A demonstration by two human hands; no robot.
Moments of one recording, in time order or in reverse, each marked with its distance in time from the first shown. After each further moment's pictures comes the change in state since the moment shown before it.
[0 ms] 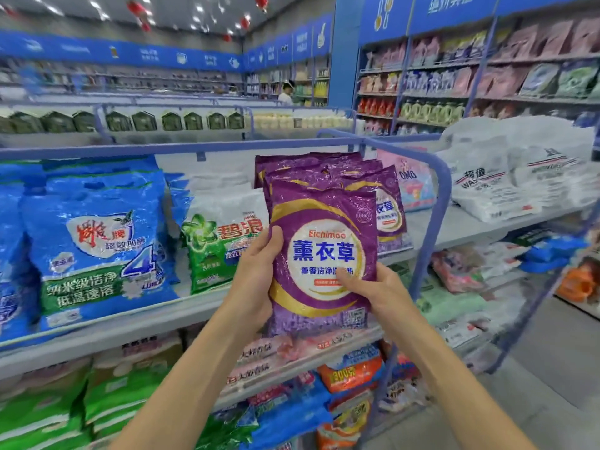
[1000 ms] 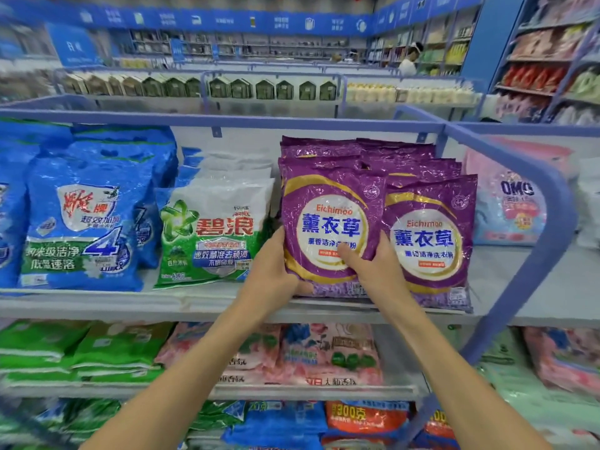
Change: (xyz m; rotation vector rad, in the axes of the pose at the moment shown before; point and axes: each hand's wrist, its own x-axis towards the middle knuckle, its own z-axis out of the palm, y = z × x) left_hand 0.137 -0.077 0.037 0.982 0.266 0.185; right_hand 0.222 0.025 -0.066 -0.236 -0.233 -0.156
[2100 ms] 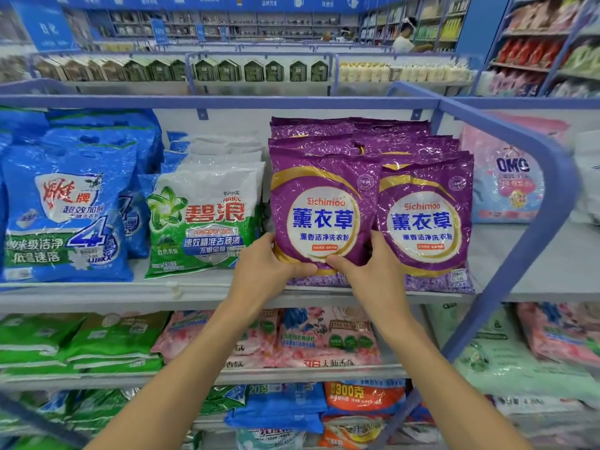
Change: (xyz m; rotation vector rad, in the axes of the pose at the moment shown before) left_hand -0.001 -0.020 0.008 0.126 0.076 -0.145; right_hand -0.032 0.013 0.006 -0.299 0.157 -0.045
